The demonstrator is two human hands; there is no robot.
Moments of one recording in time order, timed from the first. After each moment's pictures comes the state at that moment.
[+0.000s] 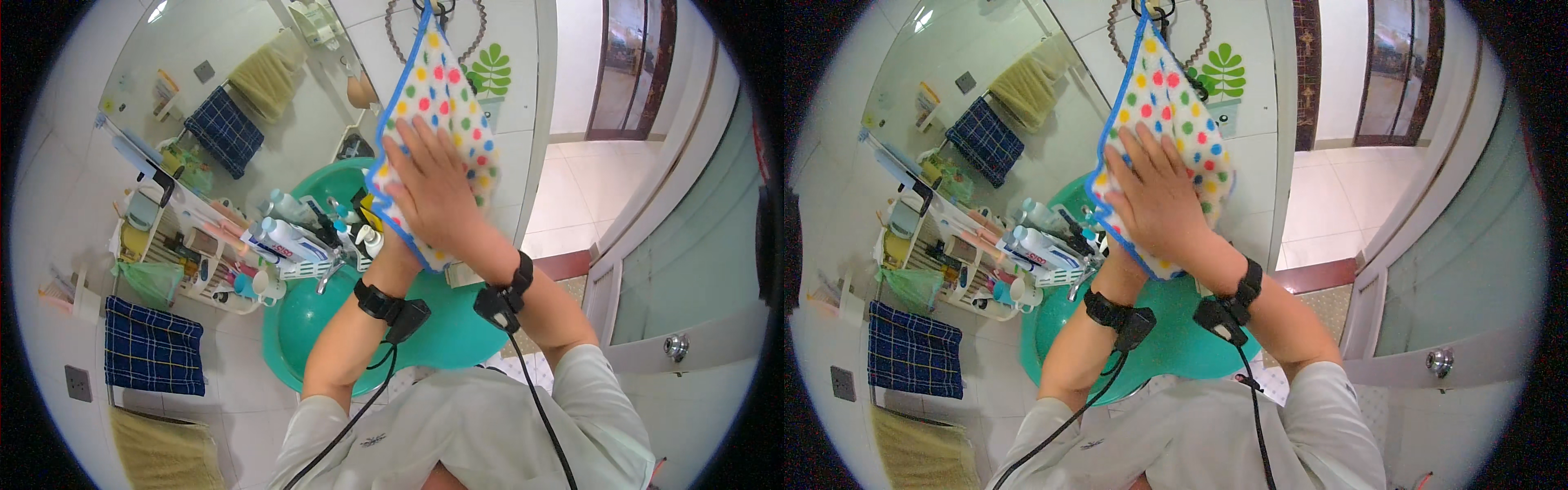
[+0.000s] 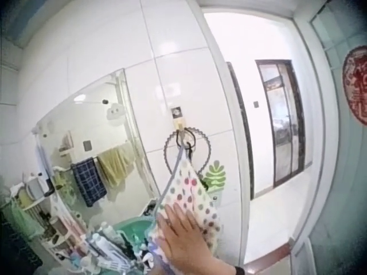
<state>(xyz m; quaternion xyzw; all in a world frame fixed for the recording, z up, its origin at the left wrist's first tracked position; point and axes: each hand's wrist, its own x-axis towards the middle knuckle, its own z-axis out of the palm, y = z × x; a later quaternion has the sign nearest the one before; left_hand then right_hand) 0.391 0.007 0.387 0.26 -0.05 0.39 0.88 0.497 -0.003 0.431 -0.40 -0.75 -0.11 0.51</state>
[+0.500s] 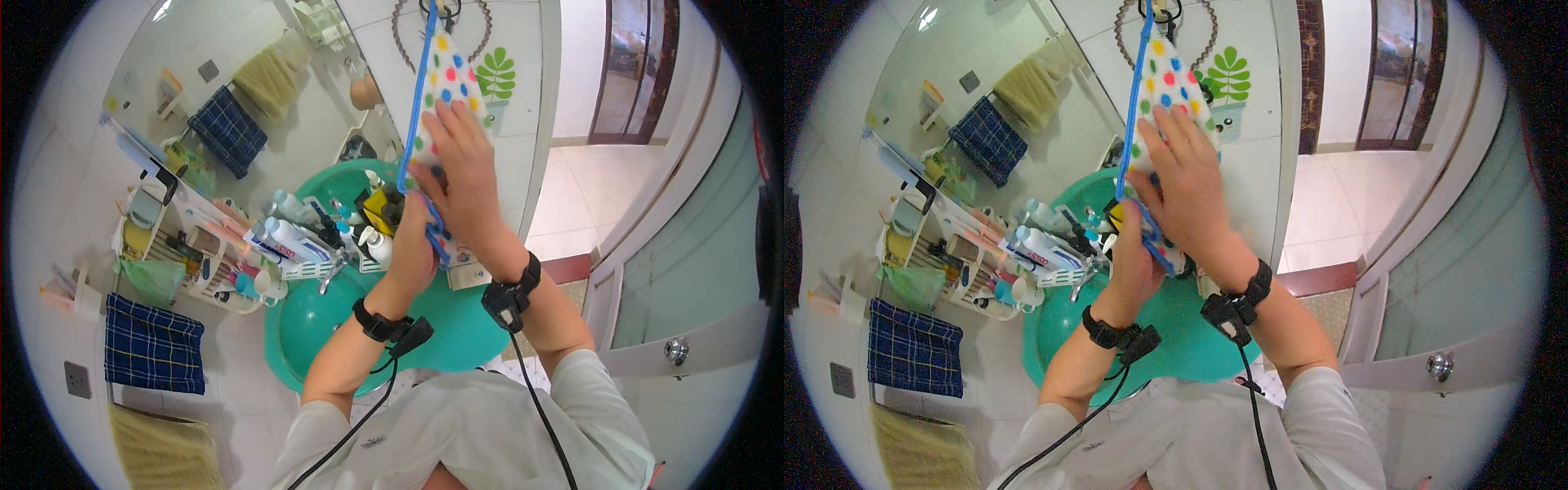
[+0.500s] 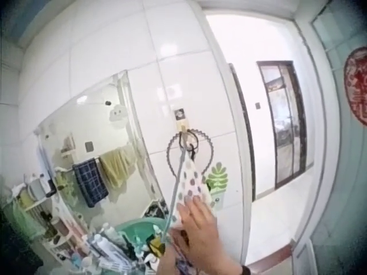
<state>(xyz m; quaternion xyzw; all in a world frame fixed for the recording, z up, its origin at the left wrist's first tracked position) 0.404 -0.029 0.400 0.48 0.19 0.54 0.66 0.520 0.003 0.439 -0.37 -0.68 -0.10 0.62</state>
